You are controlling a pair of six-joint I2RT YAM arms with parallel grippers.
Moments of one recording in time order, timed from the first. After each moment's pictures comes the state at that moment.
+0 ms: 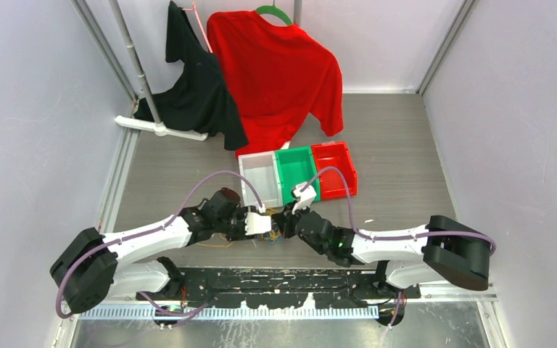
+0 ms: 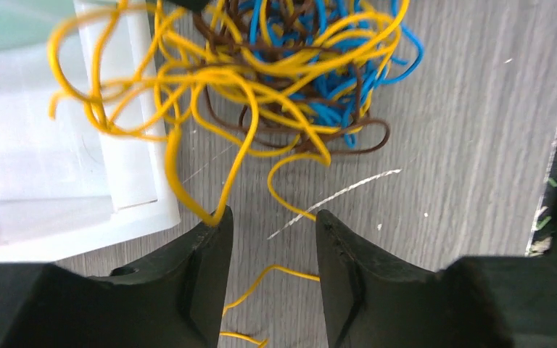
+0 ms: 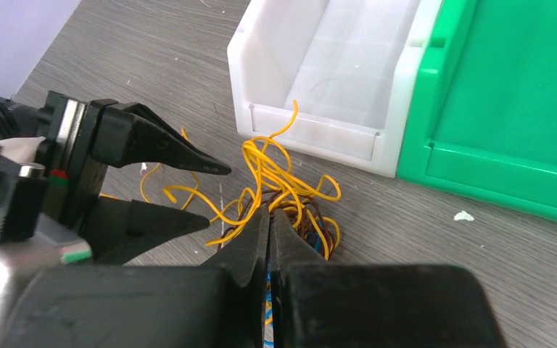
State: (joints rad) left arm -0.82 1.16 0.50 -0.20 0.27 0.70; right arm 1.17 1.28 0.40 0.55 0.44 0.56
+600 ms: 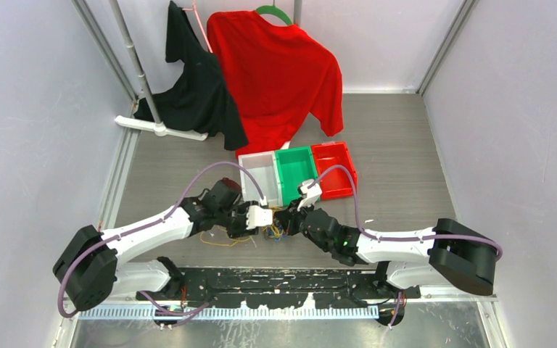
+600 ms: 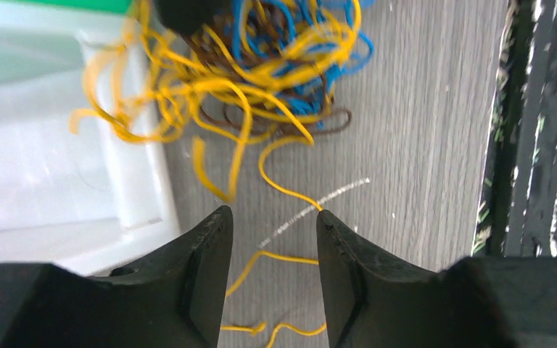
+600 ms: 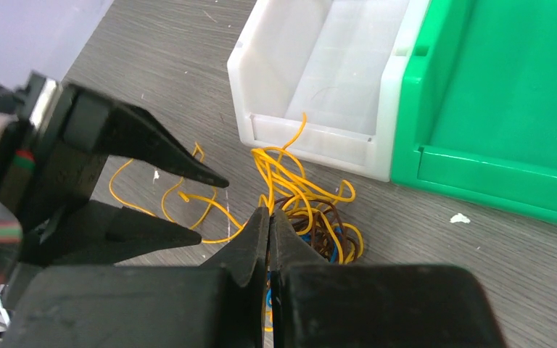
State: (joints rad) left arm -0.78 1.19 0.59 -0.33 0.36 0.72; right arm 1.13 1.22 0.36 0.57 0.40 0.59
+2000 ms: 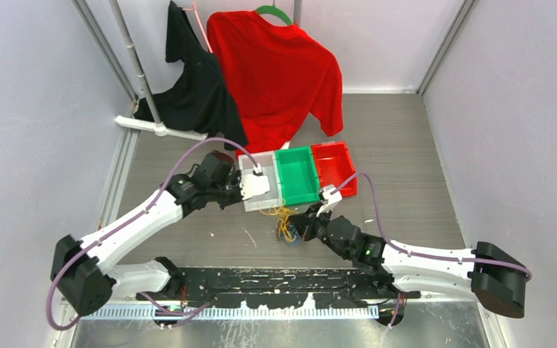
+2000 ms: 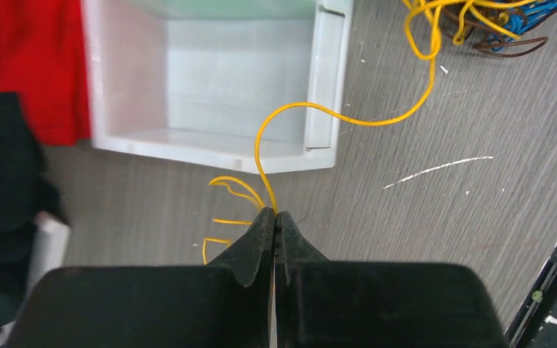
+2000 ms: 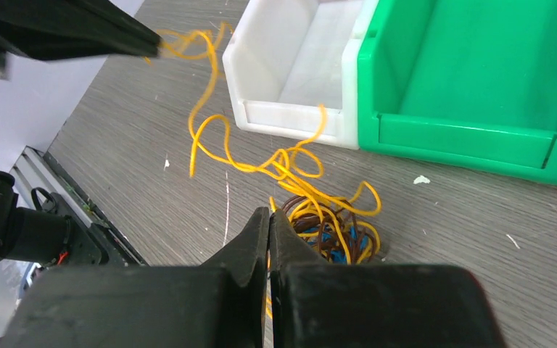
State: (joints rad) left arm -0.71 1.21 0.91 -0.57 0.15 0.69; right arm 1.13 0.90 0.22 0.44 0.40 0.63
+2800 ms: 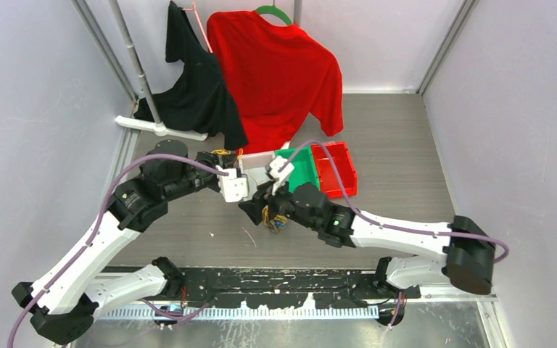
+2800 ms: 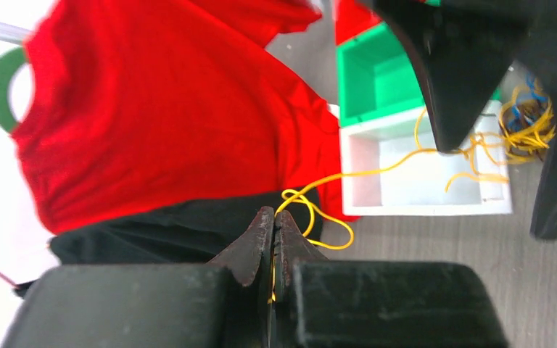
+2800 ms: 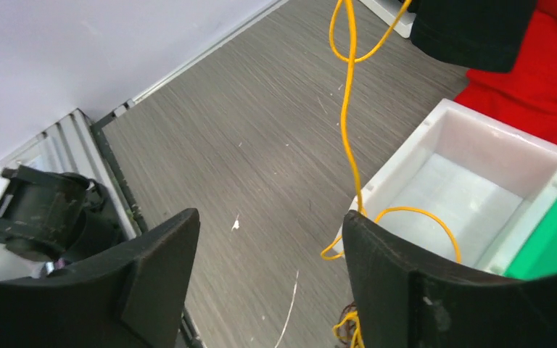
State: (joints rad) left arm -0.72 0.92 1.16 -0.60 0.20 1.07; right arm 1.13 1.18 0.72 0.34 0.16 0.28
